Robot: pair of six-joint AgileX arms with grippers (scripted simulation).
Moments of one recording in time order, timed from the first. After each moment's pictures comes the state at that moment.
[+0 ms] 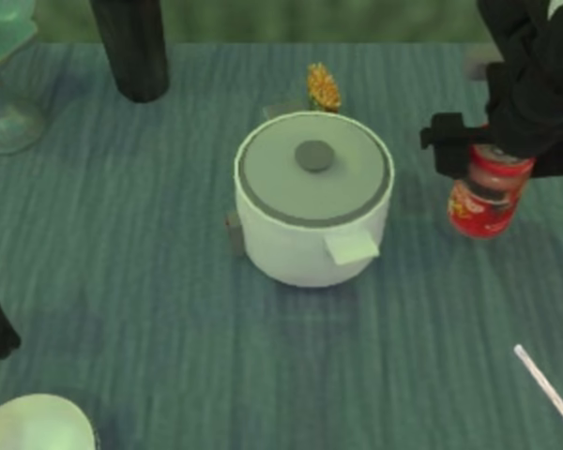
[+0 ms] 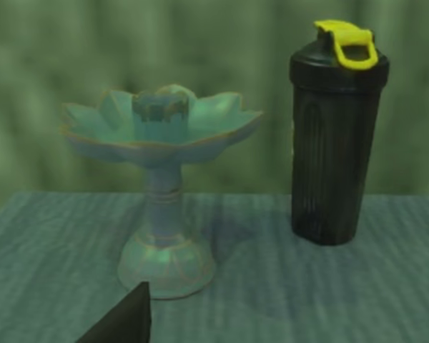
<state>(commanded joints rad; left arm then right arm) 0.00 0.00 0.00 0.00 0.00 0.00 0.31 1.95 1.49 -0.83 0.09 0.31</state>
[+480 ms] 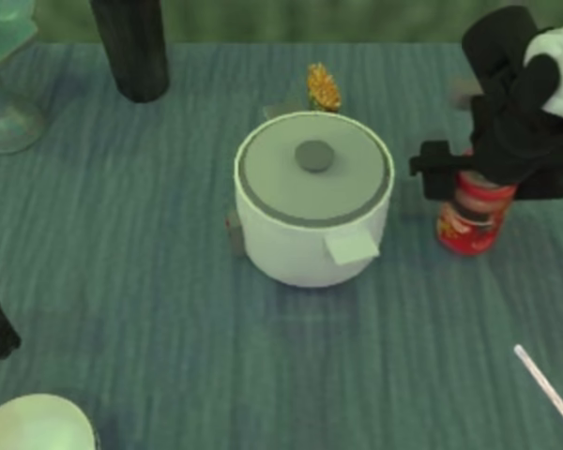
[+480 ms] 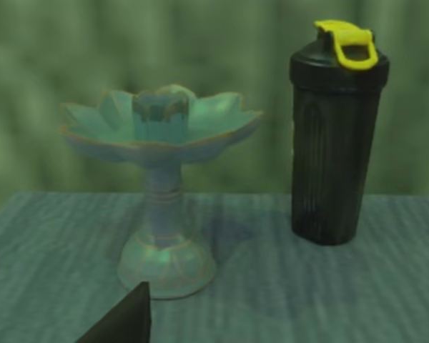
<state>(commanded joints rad) 0.00 0.00 0.00 0.00 0.00 0.00 0.31 2.02 1.41 -0.67 0.10 0.30</state>
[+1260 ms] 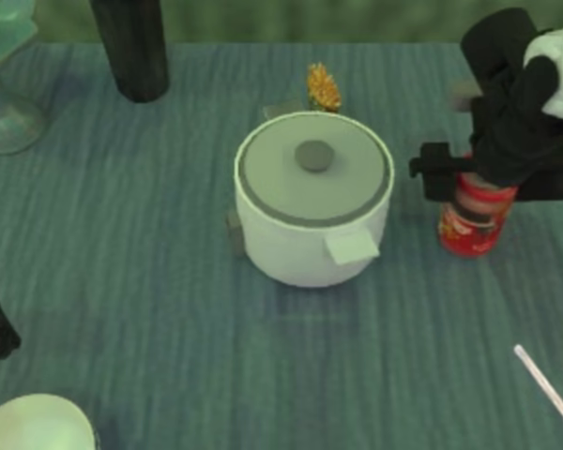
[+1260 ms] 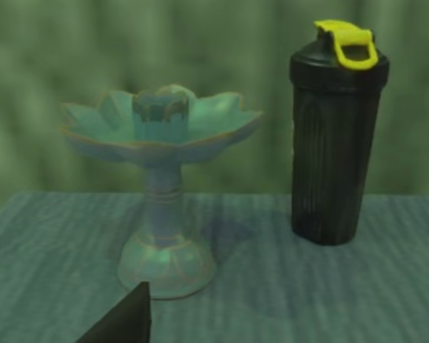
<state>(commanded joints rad) 0.00 0.00 0.00 0.00 0.00 0.00 0.31 2.02 1.41 -0.66 0.10 0.31</state>
